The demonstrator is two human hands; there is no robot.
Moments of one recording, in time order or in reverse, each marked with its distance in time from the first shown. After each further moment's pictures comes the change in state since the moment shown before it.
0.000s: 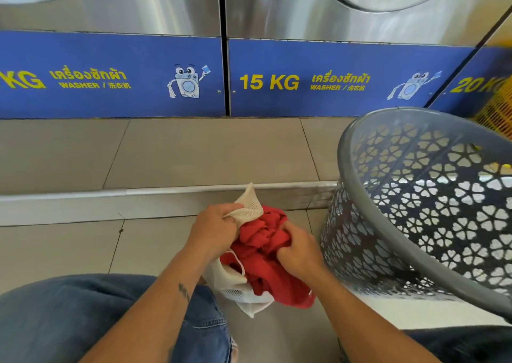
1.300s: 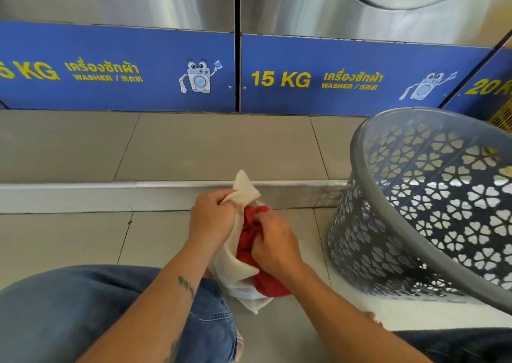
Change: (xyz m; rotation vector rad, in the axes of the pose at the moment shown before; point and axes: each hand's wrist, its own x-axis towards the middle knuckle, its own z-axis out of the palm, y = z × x) left_hand -0.007 0.005 -0.014 -0.283 0.199 -0.056; right_hand -0.001 -0.045 0.040 -0.104 0.041 -0.321
